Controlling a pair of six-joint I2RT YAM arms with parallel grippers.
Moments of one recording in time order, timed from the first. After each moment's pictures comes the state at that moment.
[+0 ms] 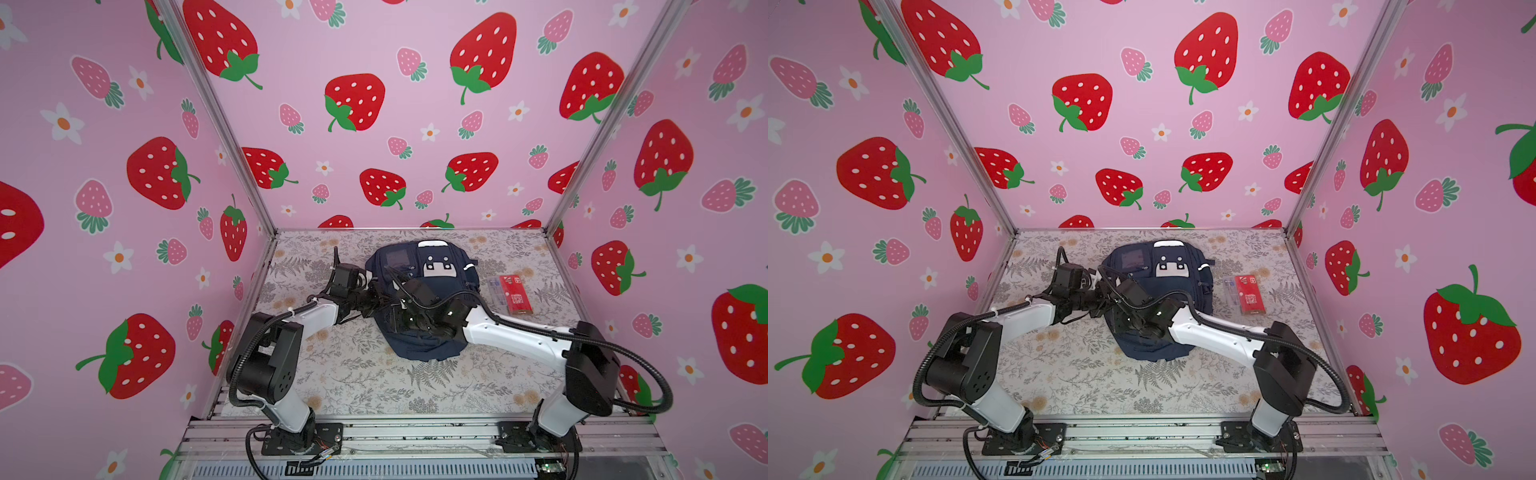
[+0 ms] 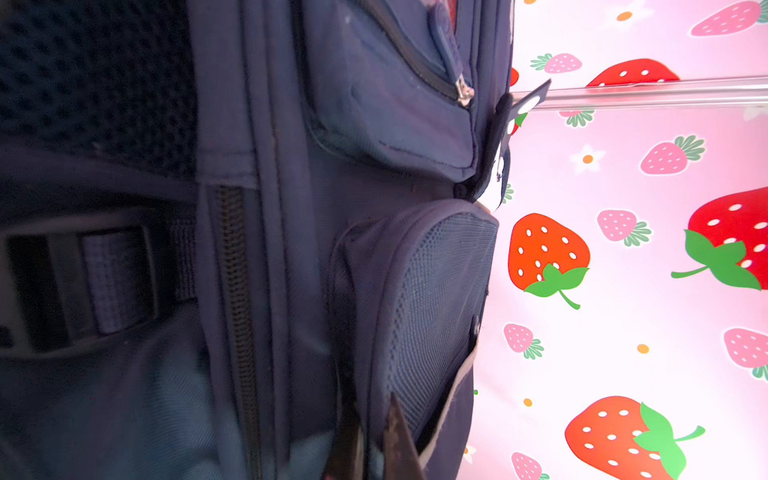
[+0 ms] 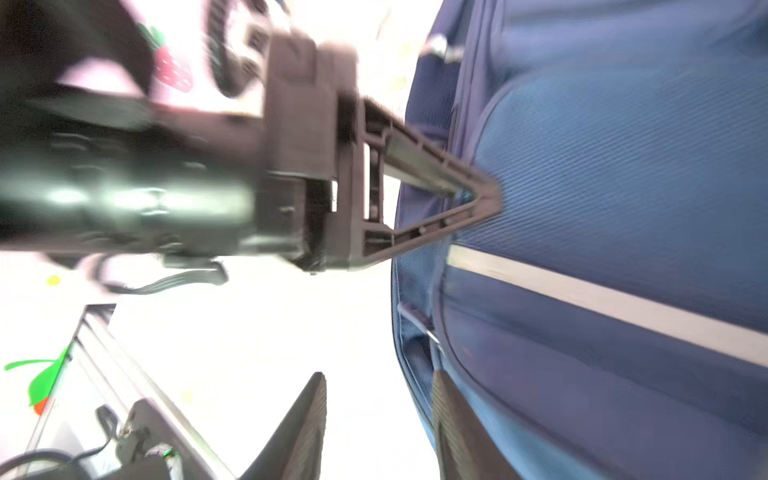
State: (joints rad) left arm -0.31 1.66 0.89 0.04 0.69 -0.99; right arm 1.10 1.62 1.25 -0.38 0.10 0.65
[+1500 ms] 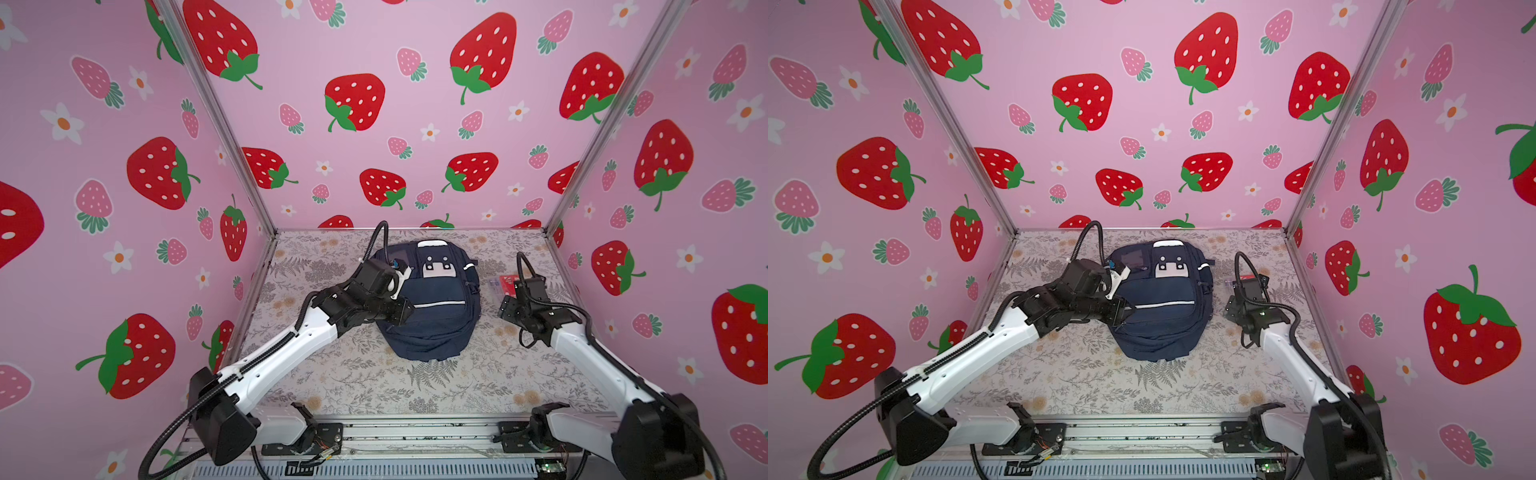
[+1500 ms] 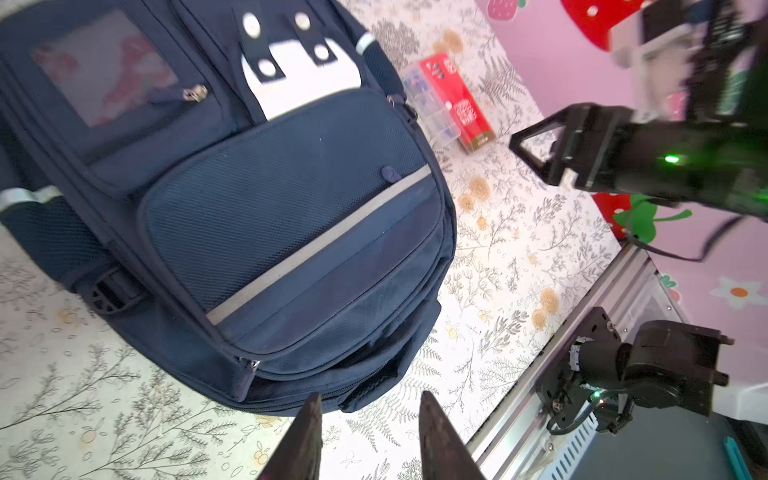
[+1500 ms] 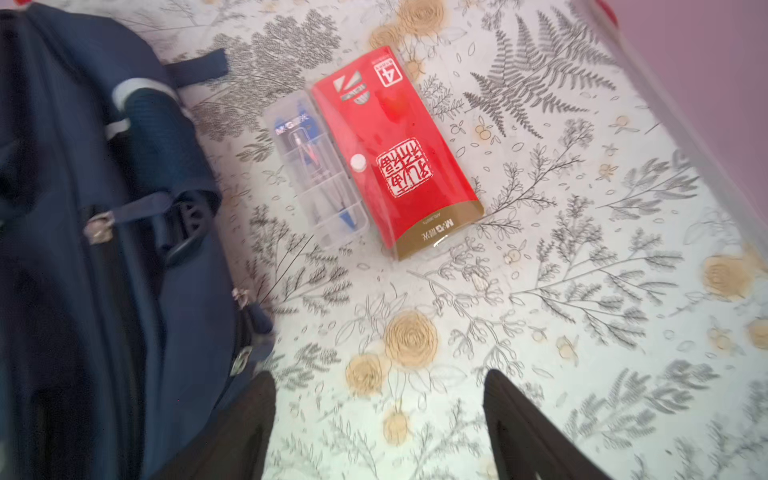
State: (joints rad) left arm -0.72 1.28 1.21 -0.68 0.16 -0.30; right arm 0.27 1.26 0.80 -0.52 0.27 0.52
